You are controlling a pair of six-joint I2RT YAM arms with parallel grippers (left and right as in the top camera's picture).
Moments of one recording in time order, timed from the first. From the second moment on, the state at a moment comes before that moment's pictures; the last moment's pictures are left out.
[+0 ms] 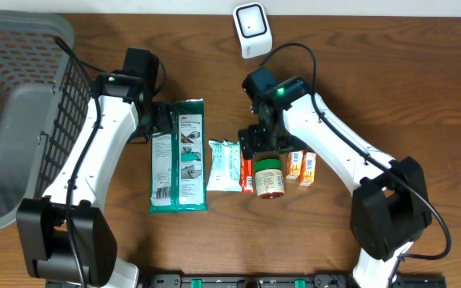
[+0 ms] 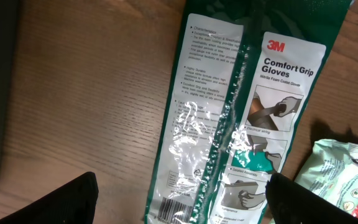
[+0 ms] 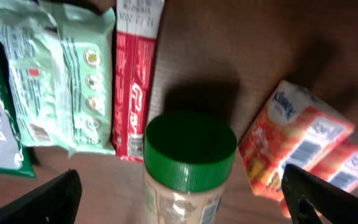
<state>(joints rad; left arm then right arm) -0.14 1.69 1.39 -1.11 -0.08 -0.39 0.56 1.94 1.57 -1.18 -0.08 0.39</state>
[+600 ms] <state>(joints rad) -0.14 1.69 1.39 -1.11 -0.08 -0.39 0.57 1.96 1.57 -1.15 -0.07 0.39</state>
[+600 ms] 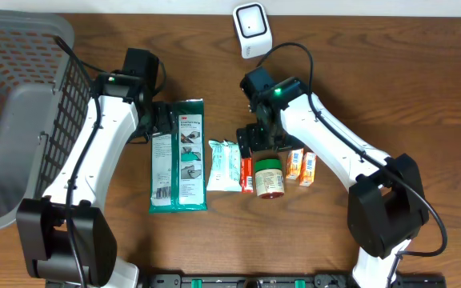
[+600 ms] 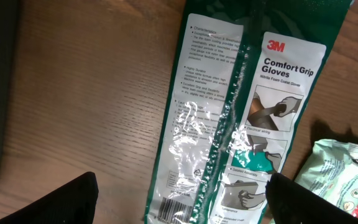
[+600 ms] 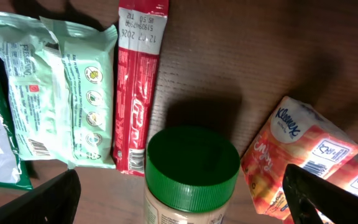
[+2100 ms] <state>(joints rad) -0.14 1.69 1.39 -1.11 -0.08 -0.39 0.63 1.96 1.34 -0.95 -0.06 0.44</state>
